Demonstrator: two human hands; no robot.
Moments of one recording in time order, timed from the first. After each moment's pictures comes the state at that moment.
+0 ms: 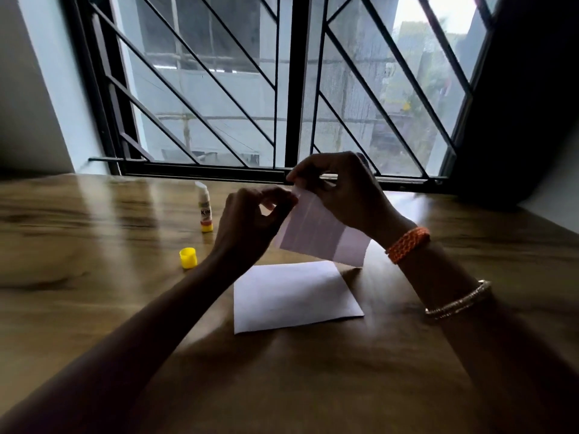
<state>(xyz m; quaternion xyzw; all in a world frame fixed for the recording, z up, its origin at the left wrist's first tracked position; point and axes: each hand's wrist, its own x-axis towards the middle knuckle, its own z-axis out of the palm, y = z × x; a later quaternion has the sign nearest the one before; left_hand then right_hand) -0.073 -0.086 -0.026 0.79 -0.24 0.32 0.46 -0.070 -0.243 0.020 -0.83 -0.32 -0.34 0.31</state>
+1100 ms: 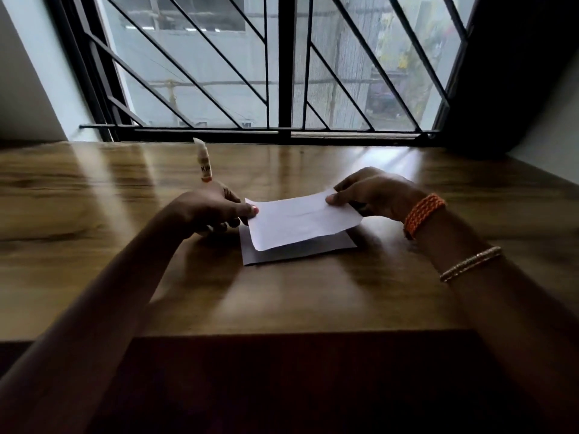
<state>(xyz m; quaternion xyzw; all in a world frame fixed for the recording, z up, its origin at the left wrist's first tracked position) -0.092 -0.026 -0.035 0.91 -0.04 -0.09 0.39 -0.100 -0.278 -0.024 -0.85 0.08 0.05 0.52</state>
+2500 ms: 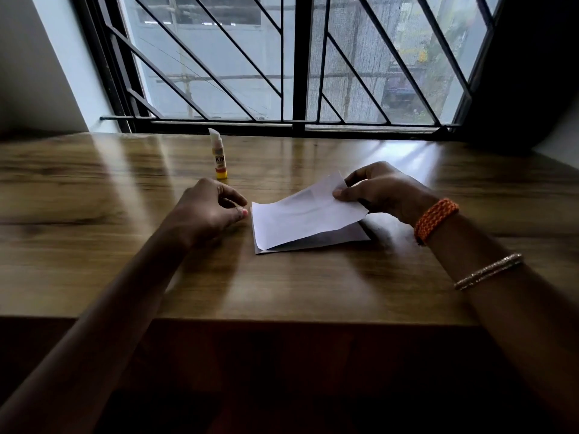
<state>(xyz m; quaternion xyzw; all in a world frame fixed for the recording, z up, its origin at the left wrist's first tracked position) -0.118 -0.013 -0.056 0.92 -0.06 0.08 0.38 -0.109 -0.271 -0.032 -0.84 0.03 0.02 0.54</state>
